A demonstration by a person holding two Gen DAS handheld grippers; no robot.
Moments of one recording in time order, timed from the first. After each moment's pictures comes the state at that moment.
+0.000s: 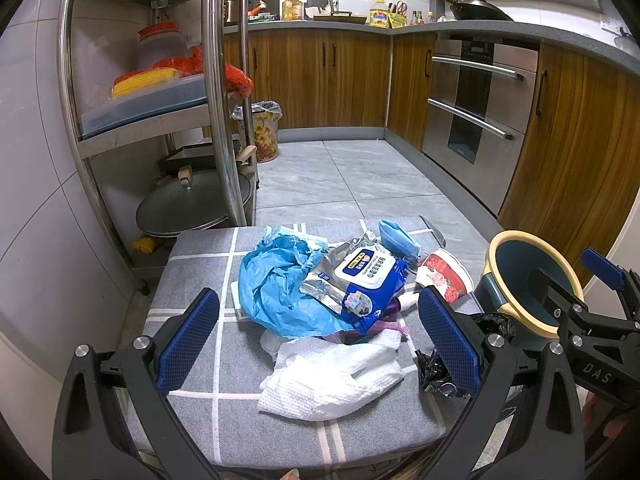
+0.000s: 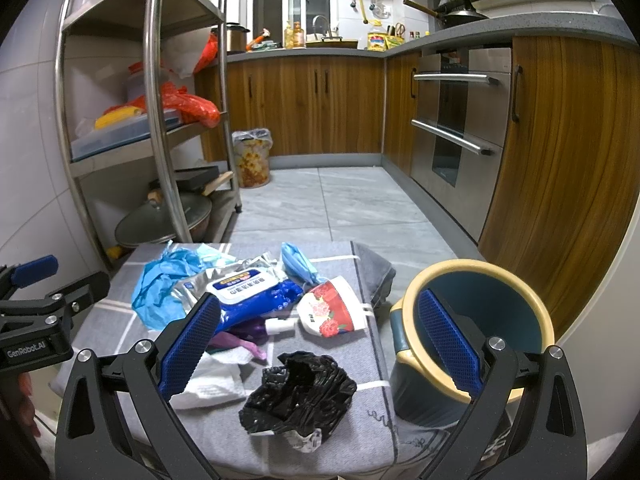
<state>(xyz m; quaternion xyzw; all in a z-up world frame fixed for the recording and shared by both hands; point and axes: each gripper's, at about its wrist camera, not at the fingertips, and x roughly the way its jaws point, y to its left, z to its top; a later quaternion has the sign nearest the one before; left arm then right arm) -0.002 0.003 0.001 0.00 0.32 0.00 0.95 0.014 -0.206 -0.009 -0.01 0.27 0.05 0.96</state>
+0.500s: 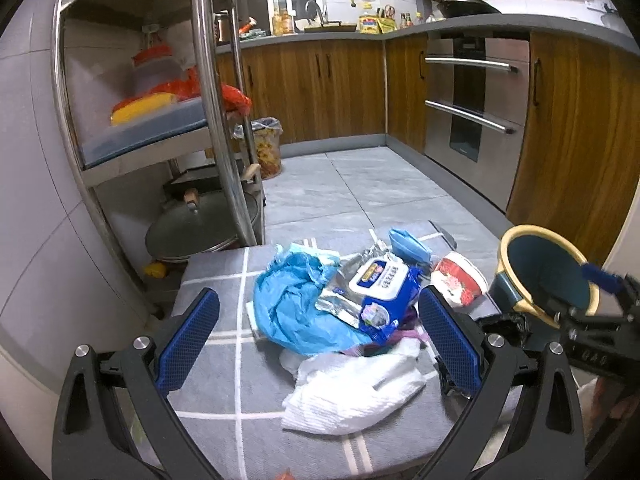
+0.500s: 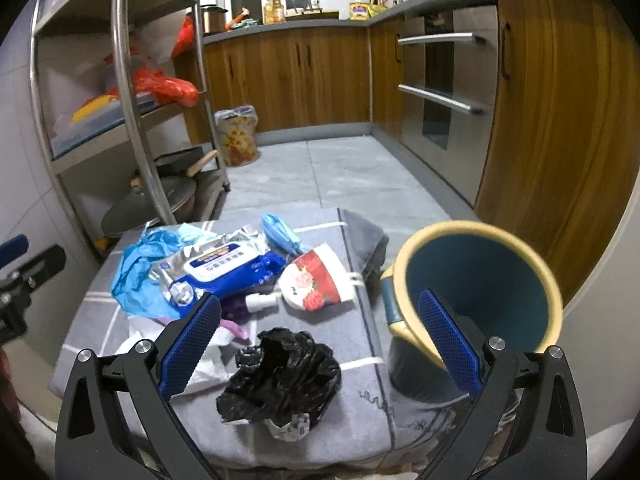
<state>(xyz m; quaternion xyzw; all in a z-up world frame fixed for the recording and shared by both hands) 0.000 0.006 0.008 0.05 0.29 0.01 0.96 0.032 -0.239 -0.039 0.02 0.33 0.05 0.94</state>
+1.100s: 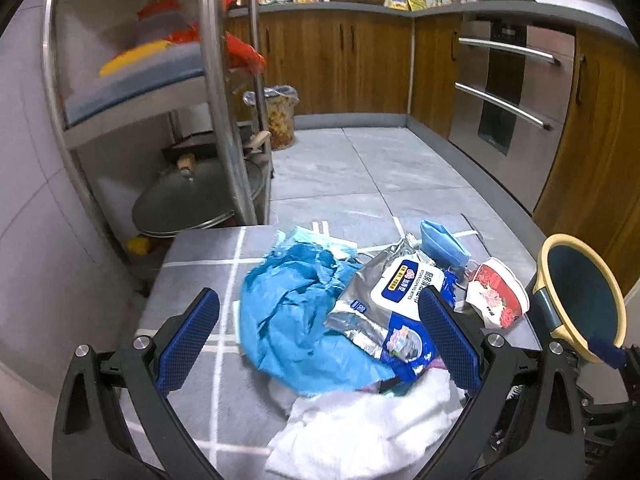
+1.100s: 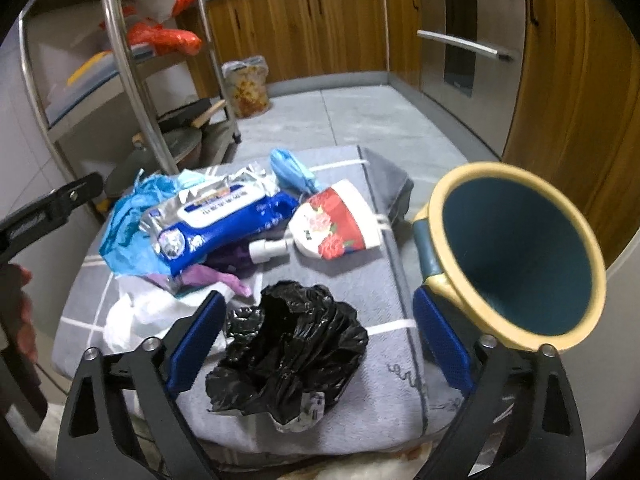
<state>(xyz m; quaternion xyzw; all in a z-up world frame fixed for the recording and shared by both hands) 0.084 0.018 -0.046 0.01 0.34 0.03 0.94 0.060 -0.228 -0.090 0.03 0.41 0.07 0.91</state>
